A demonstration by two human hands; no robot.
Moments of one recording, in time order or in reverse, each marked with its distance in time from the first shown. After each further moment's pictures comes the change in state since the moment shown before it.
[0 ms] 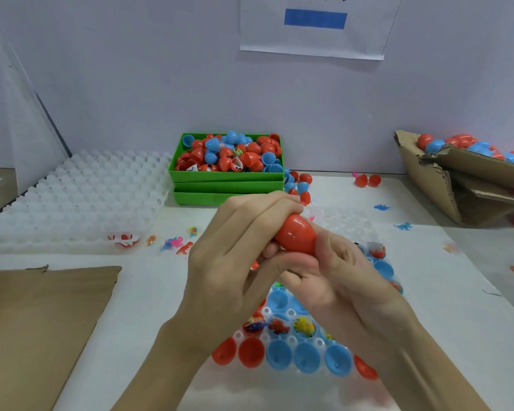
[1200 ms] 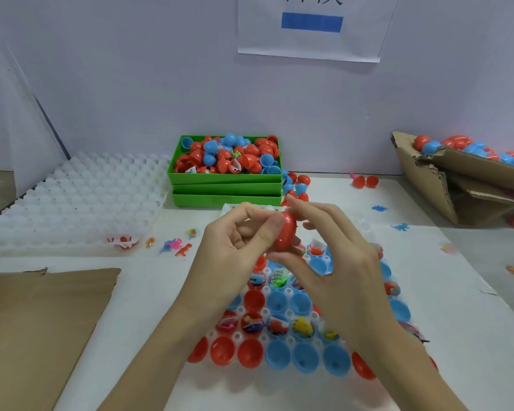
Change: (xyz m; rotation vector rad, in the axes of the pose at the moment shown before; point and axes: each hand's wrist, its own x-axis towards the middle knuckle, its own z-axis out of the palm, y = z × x) left_hand 0.002 -0.015 0.008 -0.615 -0.154 -0.691; right_hand -0.001 0.007 -0.018 -1.561 0.410 -0.520
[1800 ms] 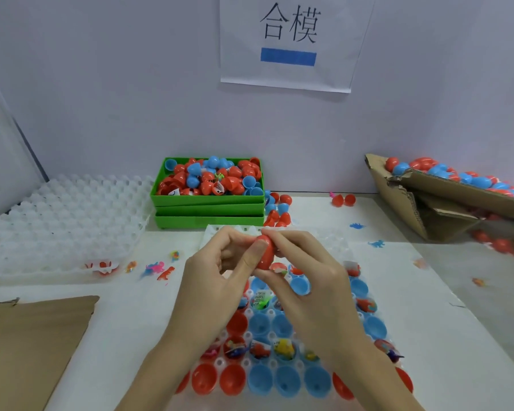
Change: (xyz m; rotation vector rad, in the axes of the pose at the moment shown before) left_hand 0.001 -0.013 0.002 0.251 0.109 0.109; right_hand -0.001 0.004 0.007 0.069 -0.016 0.055
